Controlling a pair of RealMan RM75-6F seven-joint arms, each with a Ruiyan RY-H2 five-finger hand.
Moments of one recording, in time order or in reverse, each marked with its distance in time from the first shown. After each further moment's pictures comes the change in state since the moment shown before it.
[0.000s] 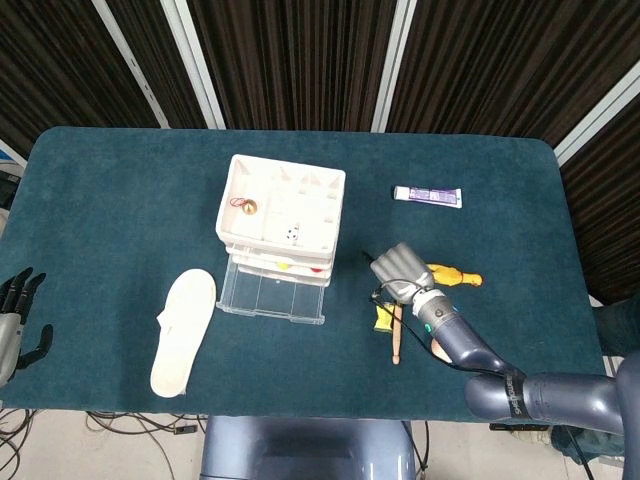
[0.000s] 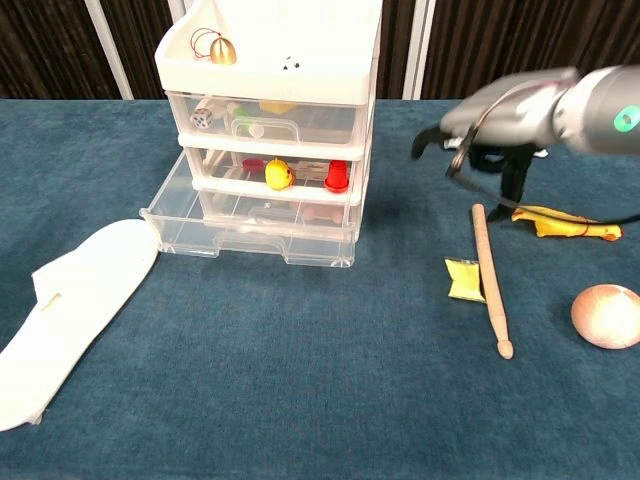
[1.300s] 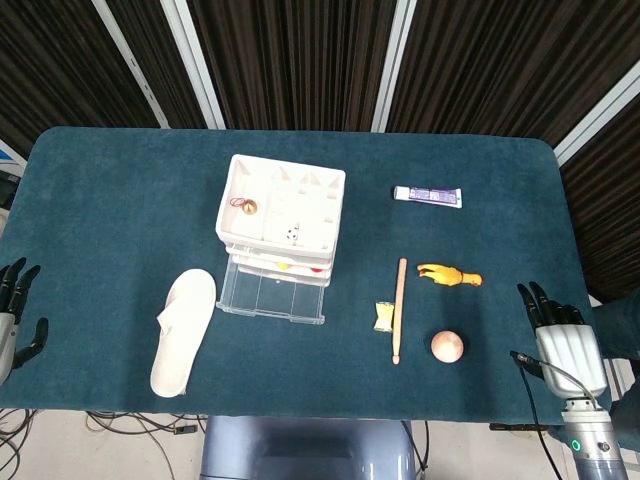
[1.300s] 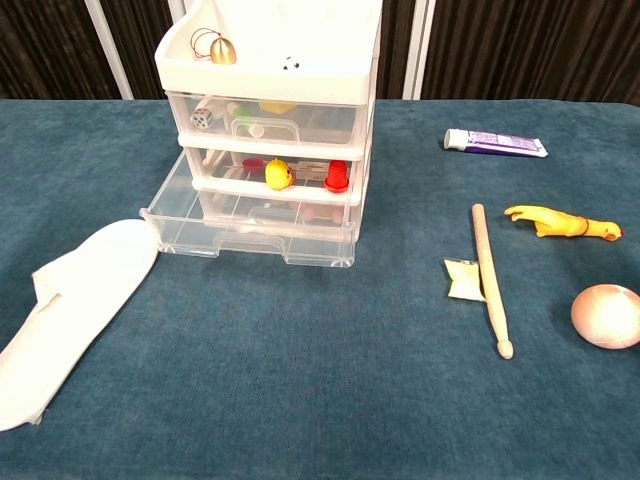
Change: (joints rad) left arm 0.020 -0.031 -0.007 0.055 0.120 0.135 0.014; right arm -0.785 0.096 -0.150 -0.031 -0.592 0.725 0.289
